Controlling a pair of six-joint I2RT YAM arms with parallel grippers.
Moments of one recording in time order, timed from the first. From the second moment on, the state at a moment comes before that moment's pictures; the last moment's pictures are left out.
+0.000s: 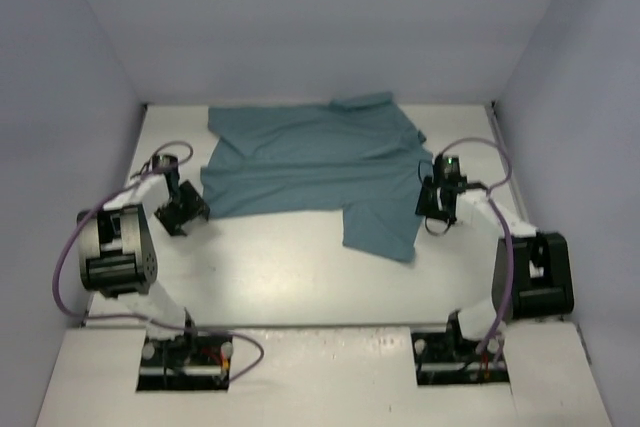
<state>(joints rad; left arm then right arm) 0.15 1.68 1.02 -0.66 0.00 -0.55 0.10 1.48 0.83 -0.38 0.06 0.36</state>
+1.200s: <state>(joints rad) 0.16 1.62 0.90 -0.35 0.08 -0.68 0.10 1.42 0.77 -0.35 0.02 0.36</state>
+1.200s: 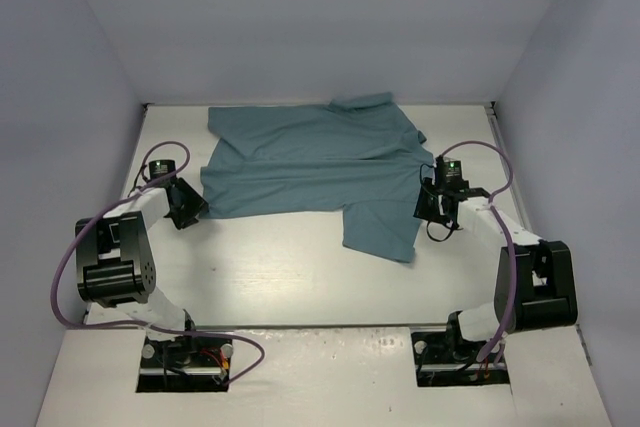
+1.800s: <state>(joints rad) 0.16 1.62 0.89 -0.38 0.08 -0.70 0.10 1.41 0.74 -0.34 0.02 0.39</state>
